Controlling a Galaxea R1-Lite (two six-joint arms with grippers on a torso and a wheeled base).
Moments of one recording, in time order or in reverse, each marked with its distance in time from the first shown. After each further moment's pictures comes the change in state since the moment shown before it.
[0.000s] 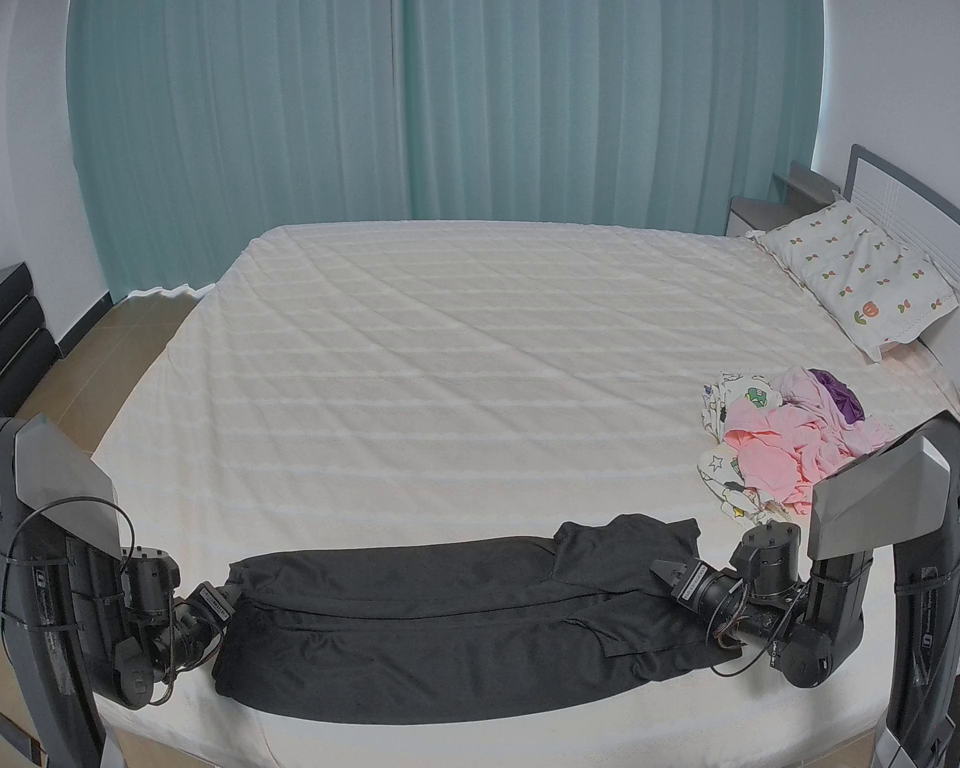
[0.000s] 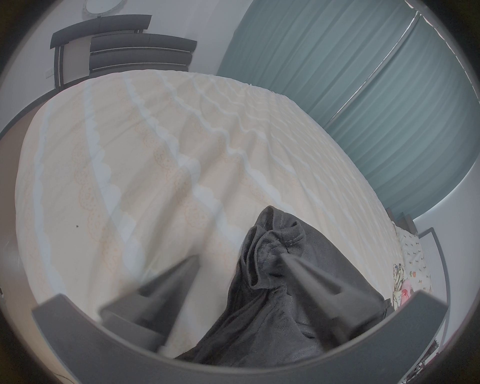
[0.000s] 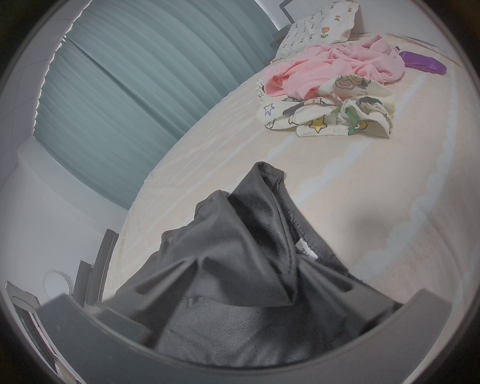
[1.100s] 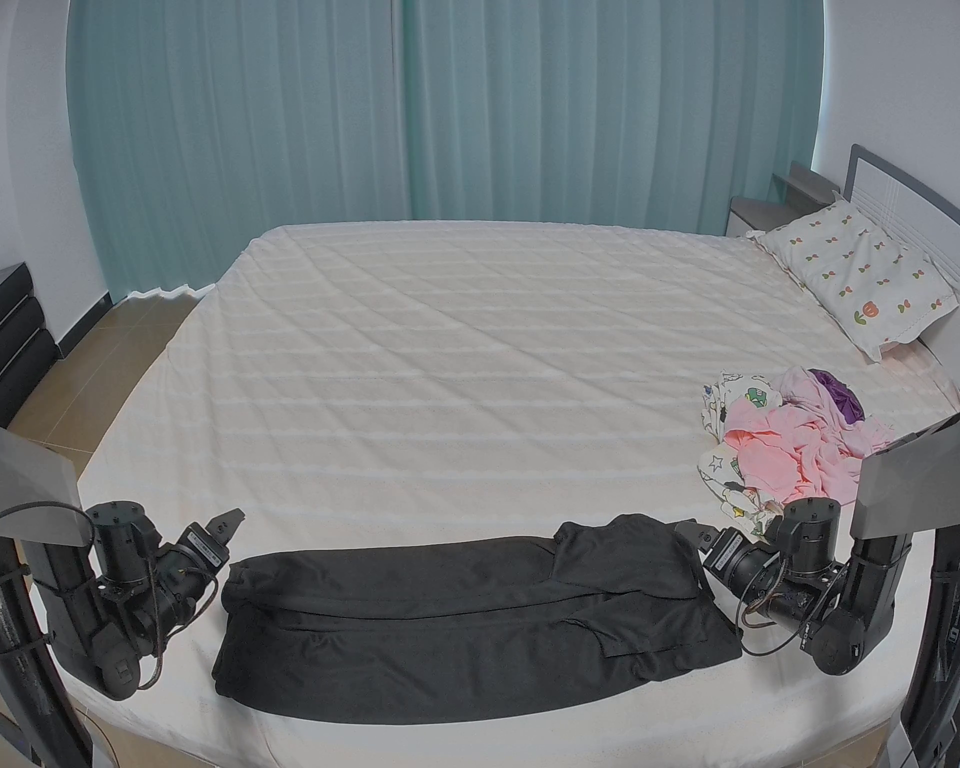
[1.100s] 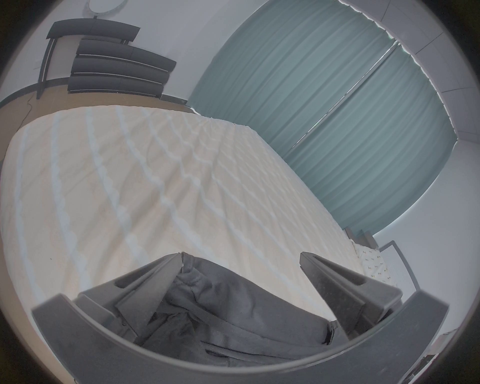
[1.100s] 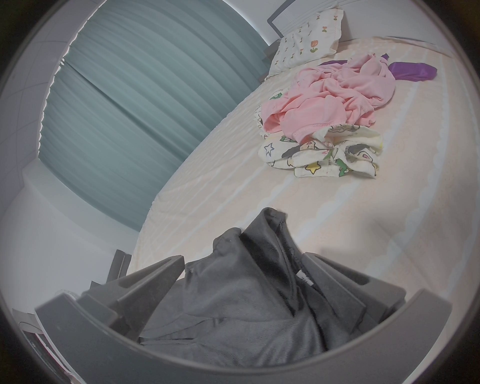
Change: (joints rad) left arm -0.071 -0.247 -0.043 0.000 -0.010 -0.045; right arm -0.064 -0.140 0.055 -0.008 0.013 0.043
